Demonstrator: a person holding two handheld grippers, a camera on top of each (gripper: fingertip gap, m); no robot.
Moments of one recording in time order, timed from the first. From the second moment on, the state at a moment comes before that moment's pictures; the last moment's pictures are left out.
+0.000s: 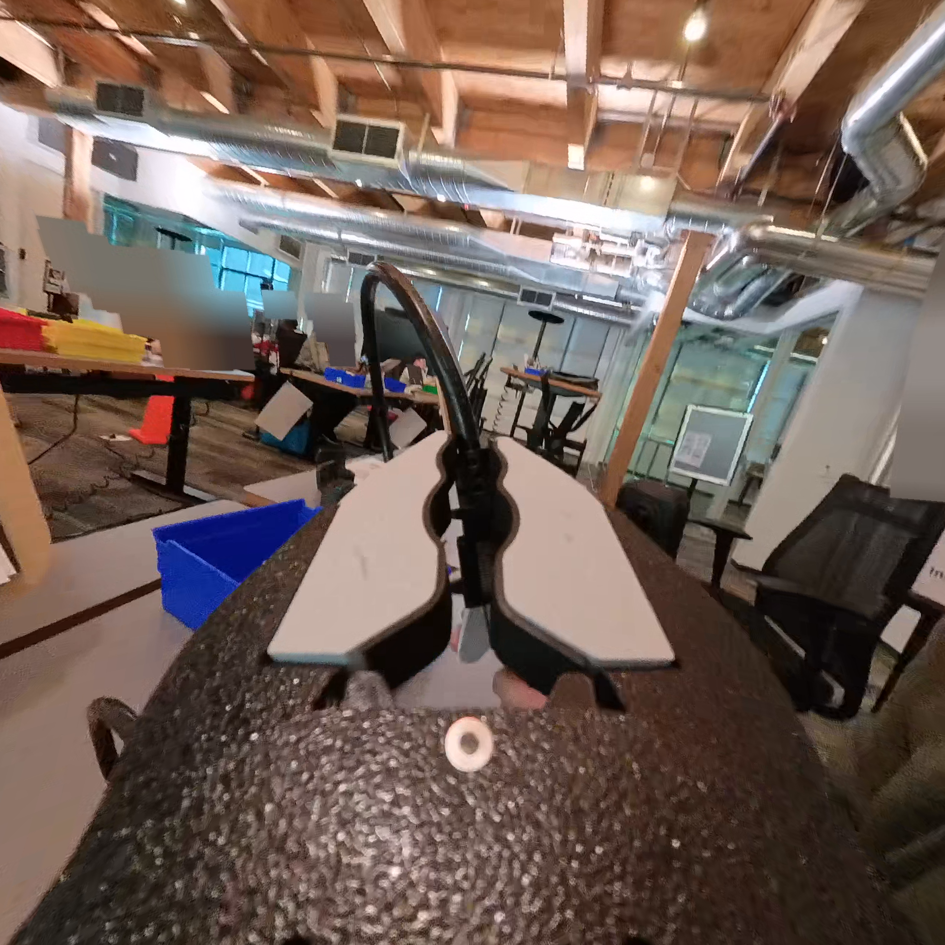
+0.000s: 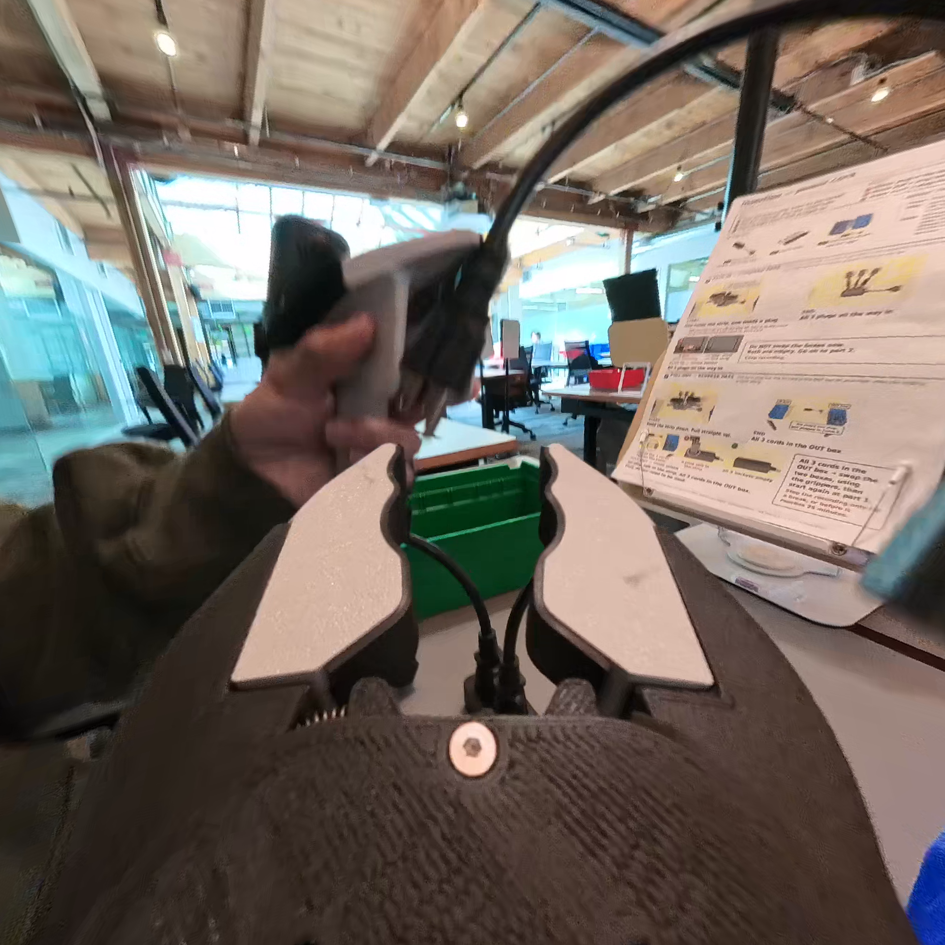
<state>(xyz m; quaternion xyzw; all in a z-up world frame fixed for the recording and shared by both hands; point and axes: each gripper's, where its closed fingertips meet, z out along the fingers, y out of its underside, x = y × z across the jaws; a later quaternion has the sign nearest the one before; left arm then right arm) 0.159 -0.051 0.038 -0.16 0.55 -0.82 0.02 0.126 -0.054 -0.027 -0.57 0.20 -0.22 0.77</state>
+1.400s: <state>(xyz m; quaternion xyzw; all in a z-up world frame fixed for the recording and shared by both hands) 0.128 -0.092 -0.065 -0.03 0.85 -0.53 -0.04 0.121 -0.059 -0.087 -0.73 0.06 -0.27 0.62</state>
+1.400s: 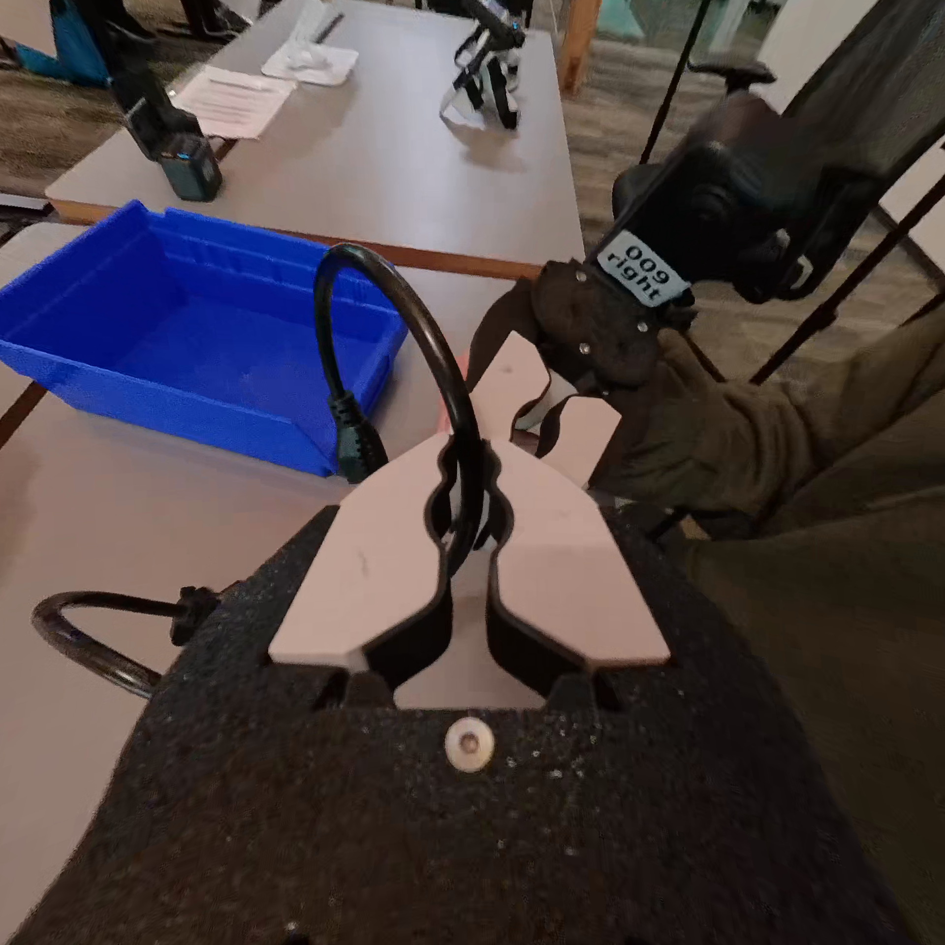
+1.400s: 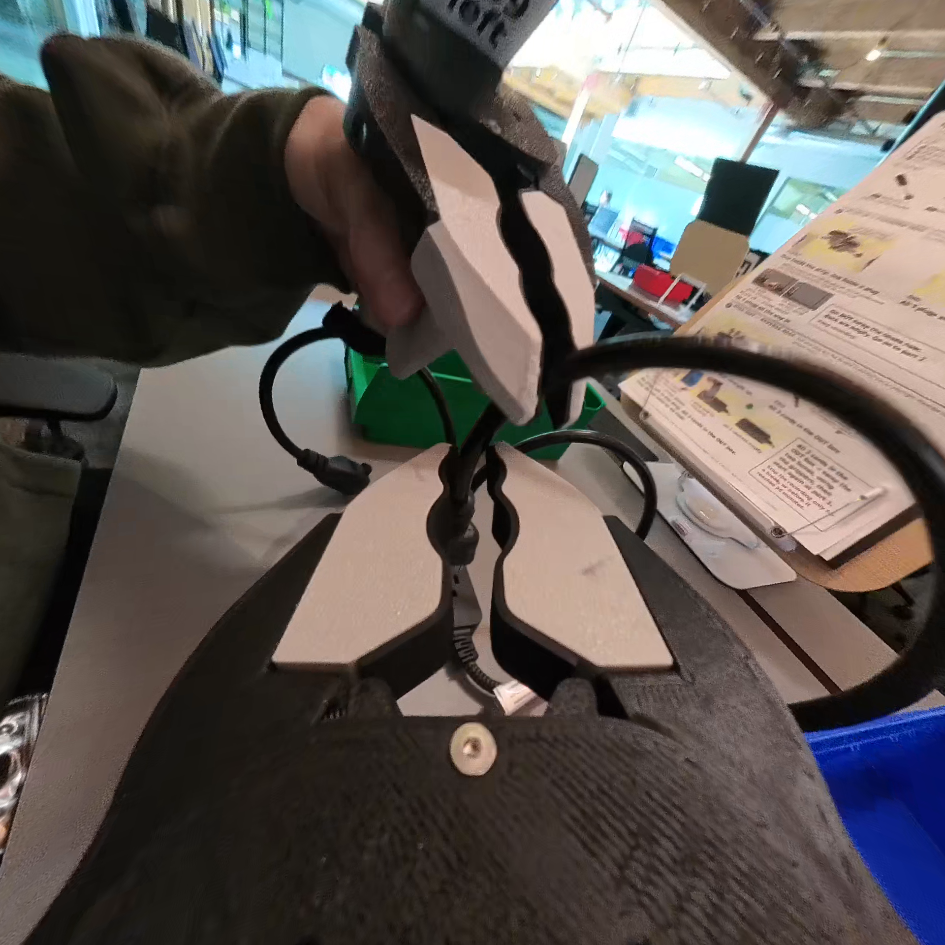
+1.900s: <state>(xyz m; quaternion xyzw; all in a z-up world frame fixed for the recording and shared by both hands) 0.133 -0.099 -0.020 -0.10 0.74 -0.64 -0.16 0.137 -0.034 -0.129 -0.70 0.10 -0.16 0.68</state>
